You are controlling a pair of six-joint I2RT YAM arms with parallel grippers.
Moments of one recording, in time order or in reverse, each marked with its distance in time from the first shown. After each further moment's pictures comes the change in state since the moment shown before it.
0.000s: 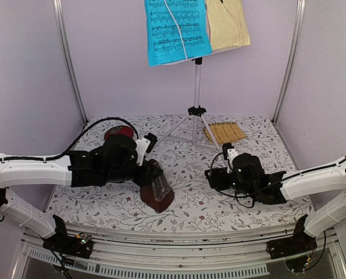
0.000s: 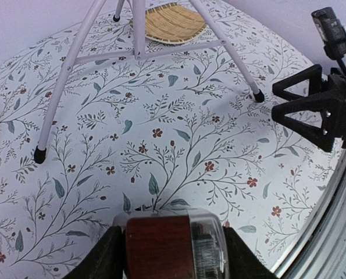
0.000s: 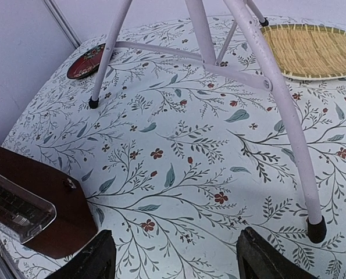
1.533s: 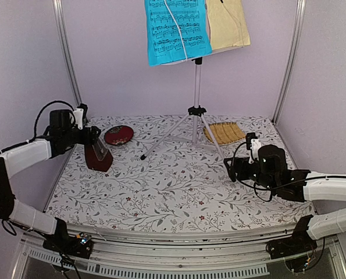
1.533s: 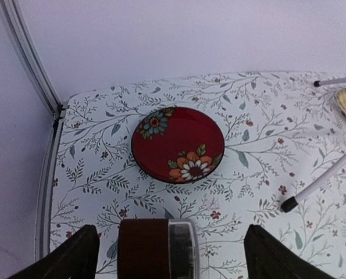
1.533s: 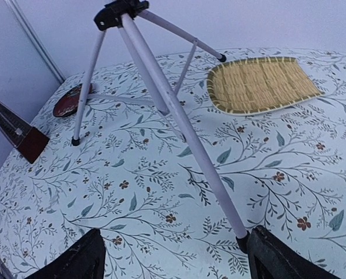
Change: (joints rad) left arm 0.963 0.003 -0.054 0.205 0.311 0.370; right arm -0.143 -0.294 -0.079 -0.132 0.013 -0.057
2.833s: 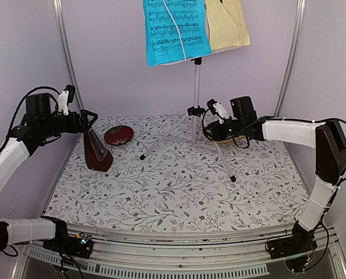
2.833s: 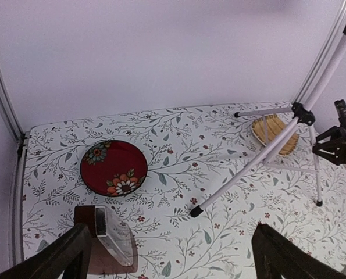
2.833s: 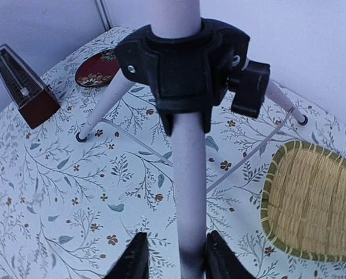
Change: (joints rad) left arm -0.034 -0.288 0.195 -0.372 0.224 -0.146; right arm -0.284 0.699 0.805 -0.228 -0.628 -0.499
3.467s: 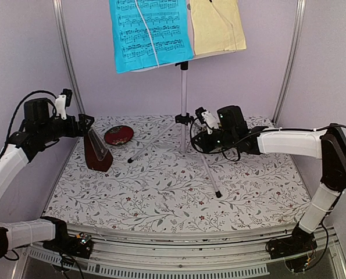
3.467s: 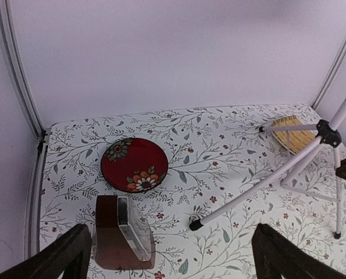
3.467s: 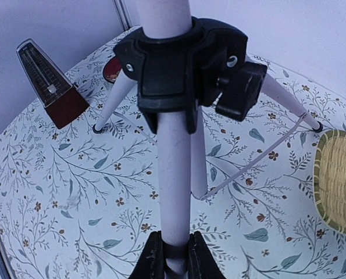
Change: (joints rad) left arm 0.000 -0.060 -0.072 0.027 -0.102 0.027; right arm 0.164 -0.063 -0.093 0.059 0.119 0.127
